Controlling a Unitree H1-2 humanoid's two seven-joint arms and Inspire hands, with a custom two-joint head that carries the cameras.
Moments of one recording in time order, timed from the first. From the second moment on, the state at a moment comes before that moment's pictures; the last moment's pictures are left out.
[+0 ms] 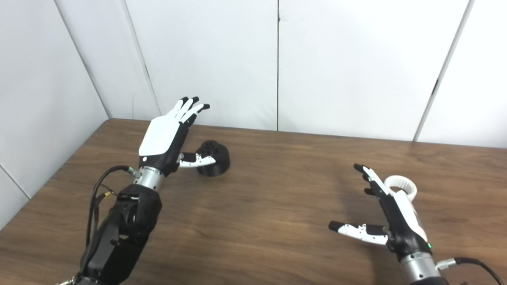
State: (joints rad) left arm -0.33 0.33 -0.06 -0.02 0.85 0.06 0.07; right arm -0.16 -0.25 0.11 -0.10 -0.37 -0.01 0.08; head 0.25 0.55
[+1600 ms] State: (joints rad) left arm -0.47 0.42 -0.22 0.40 0.85 0.18 0.03; right arm -0.16 -0.26 0.09 -0.14 -0.36 -0.01 0.09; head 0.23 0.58
